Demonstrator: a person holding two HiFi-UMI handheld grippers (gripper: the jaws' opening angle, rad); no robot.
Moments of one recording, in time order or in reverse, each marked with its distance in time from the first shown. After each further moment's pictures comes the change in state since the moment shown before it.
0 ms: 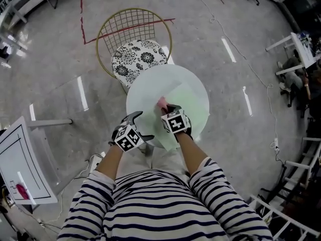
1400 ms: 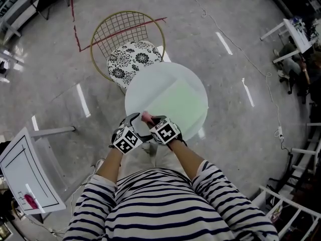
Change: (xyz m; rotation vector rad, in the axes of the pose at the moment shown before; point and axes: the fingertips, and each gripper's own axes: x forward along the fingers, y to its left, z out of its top) left arm -0.012 -0.007 -0.007 -0.010 0.008 -0.004; right arm -0.005 0.105 -0.022 -0.020 0.019 0.247
